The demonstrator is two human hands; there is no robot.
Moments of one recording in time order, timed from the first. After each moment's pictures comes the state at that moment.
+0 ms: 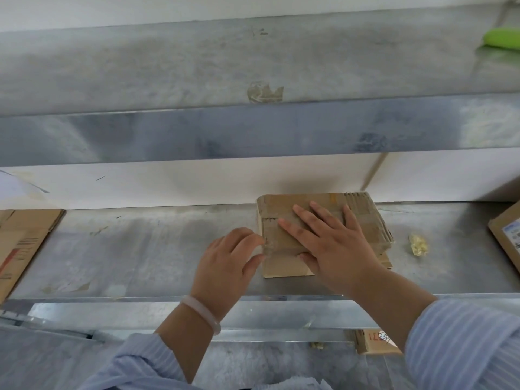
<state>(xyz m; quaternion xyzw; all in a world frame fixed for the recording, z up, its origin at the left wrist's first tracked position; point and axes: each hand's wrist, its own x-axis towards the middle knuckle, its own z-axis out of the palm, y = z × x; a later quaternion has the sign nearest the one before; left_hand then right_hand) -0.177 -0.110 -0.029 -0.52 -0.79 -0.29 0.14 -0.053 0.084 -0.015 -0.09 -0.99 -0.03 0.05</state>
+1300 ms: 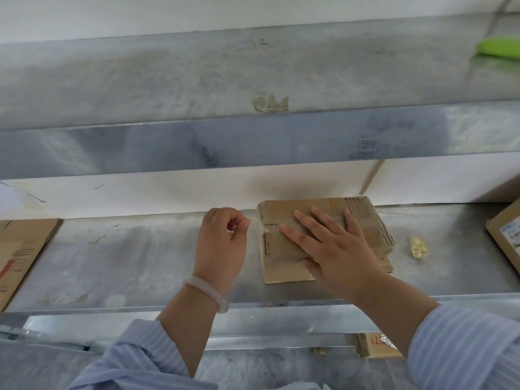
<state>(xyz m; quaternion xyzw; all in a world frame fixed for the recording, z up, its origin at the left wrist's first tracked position) -0.196 -0.084 0.002 -0.26 -0.85 -0.45 0.02 -0.050 0.081 -0.013 -0.09 -0.99 -0.03 0.06</state>
